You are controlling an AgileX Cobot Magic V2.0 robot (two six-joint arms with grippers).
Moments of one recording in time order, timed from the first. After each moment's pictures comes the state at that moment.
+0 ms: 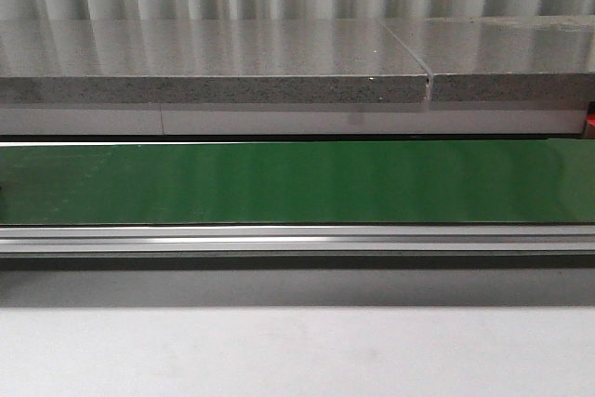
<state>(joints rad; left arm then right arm) 0.42 1.63 -1.24 -0.33 0.73 0.13 -0.05 0.61 -0.58 0.17 0.47 -0.16</state>
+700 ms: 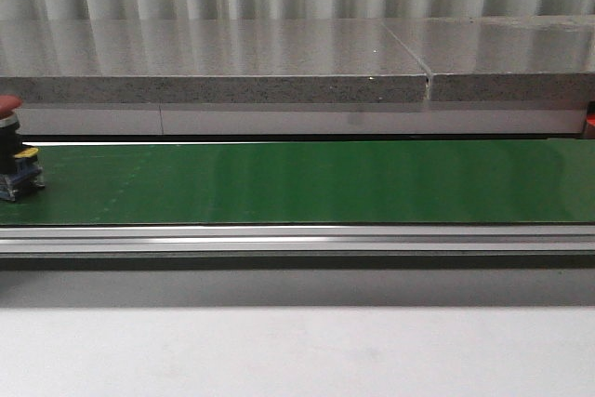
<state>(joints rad) 0.46 2.03 -1.57 -0.30 0.77 0.12 -0.05 0.61 -0.58 0.17 0.47 -0.16</state>
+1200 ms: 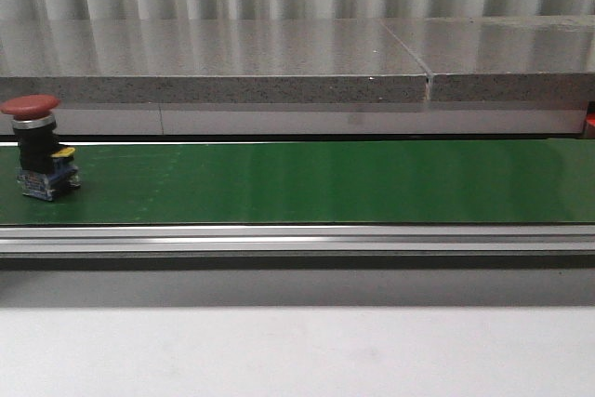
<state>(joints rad) 0.46 2.17 -1.71 -0.28 0.80 0.10 -0.05 0.61 -0.58 0.17 0.47 -0.16</state>
